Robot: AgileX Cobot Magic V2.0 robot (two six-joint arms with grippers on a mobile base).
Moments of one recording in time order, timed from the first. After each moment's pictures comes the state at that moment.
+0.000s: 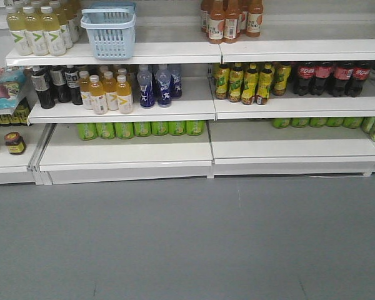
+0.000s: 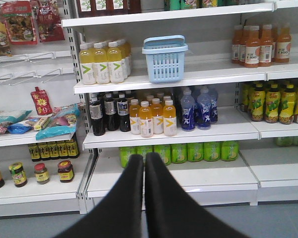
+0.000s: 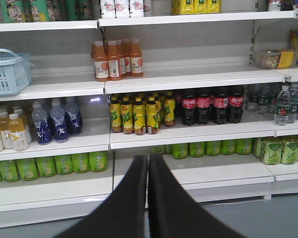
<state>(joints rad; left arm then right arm) 0.08 -0.01 0.03 0.05 0.12 -0.05 -0.10 -0.01 0.03 0.01 0.09 0.04</state>
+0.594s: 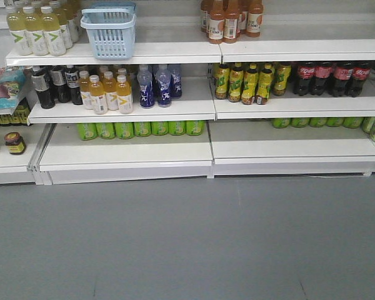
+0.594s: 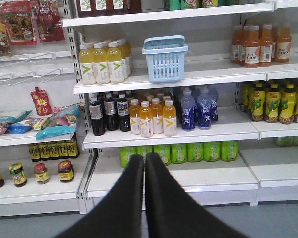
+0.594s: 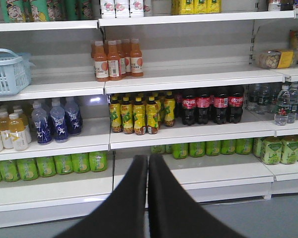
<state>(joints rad) 0.08 -0.01 0.03 0.05 0.12 -0.05 -0.10 -0.01 0.03 0.01 0.09 0.04</state>
